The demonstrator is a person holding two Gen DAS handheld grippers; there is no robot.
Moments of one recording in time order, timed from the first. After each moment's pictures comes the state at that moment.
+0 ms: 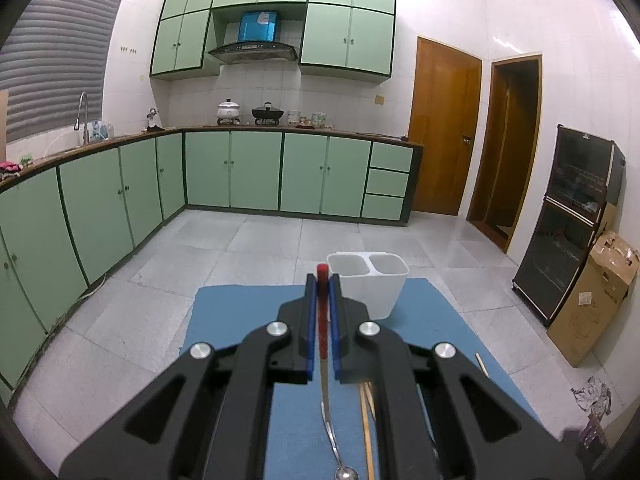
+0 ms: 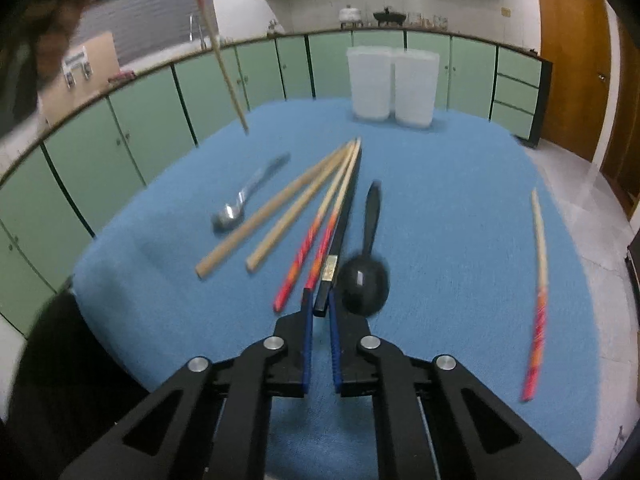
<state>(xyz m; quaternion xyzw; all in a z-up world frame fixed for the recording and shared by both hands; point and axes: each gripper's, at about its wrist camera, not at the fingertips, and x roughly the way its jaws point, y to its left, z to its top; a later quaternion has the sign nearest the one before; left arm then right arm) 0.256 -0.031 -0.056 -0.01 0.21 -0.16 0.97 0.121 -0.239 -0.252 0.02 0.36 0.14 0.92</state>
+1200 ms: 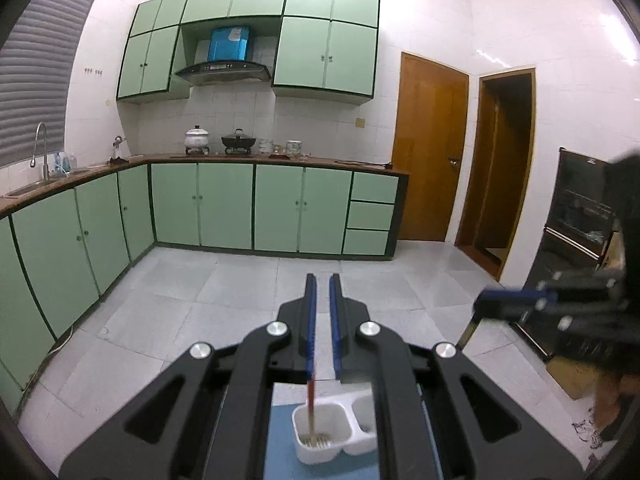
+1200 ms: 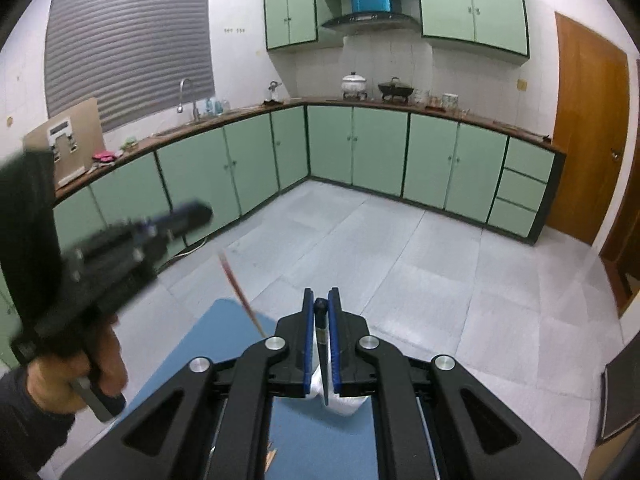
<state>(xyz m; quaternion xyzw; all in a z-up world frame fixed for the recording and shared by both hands) 0.480 -0.143 0.026 -0.01 0.17 -0.19 0.97 0.462 -0.290 0.056 -0.02 0.30 0.14 0.94</state>
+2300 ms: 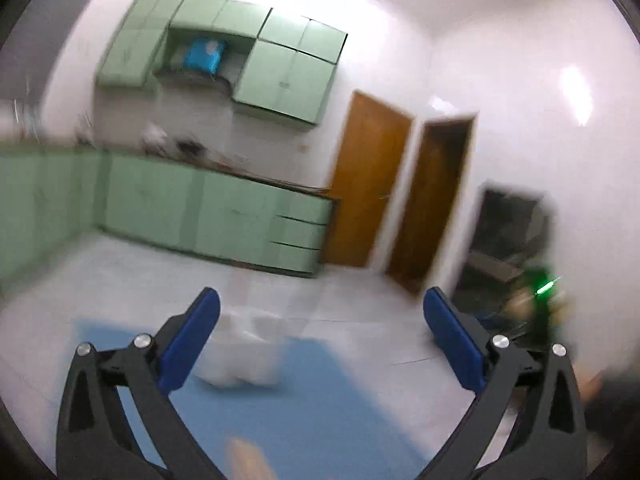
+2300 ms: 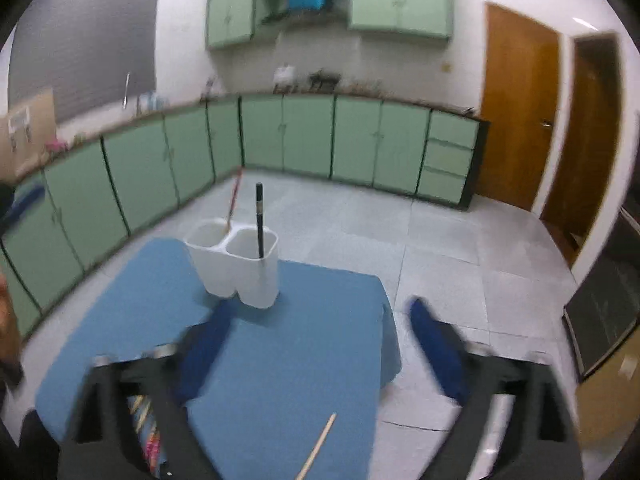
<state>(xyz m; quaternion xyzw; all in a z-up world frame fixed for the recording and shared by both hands) 0.260 -0.122 -0.070 -0.16 0.12 -0.34 0.92 0.241 -0.357 -0.089 0.02 0.25 -0.01 0.97</state>
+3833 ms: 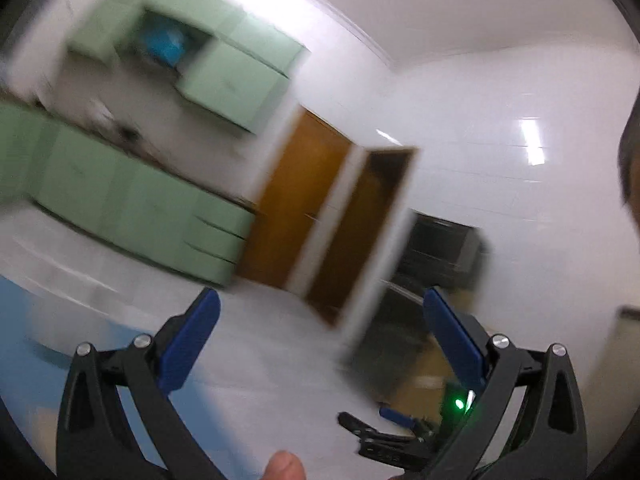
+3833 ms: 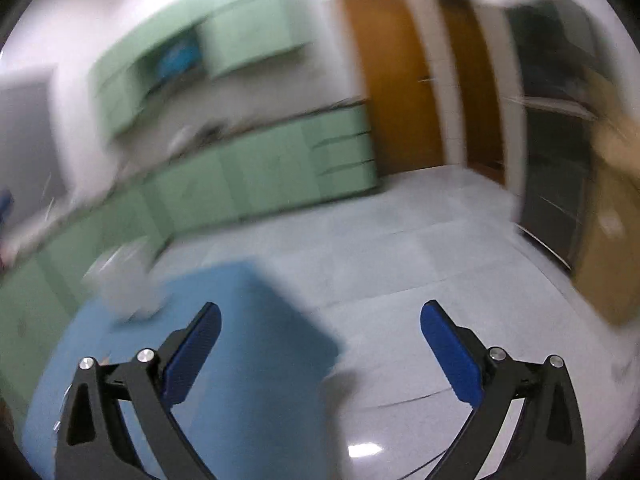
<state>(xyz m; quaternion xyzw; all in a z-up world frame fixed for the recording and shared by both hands) 0.233 -0.238 -0.070 -0.19 0.06 -0.36 0.91 0.195 -0.441 -0.178 0.11 0.26 -0.05 0.96</state>
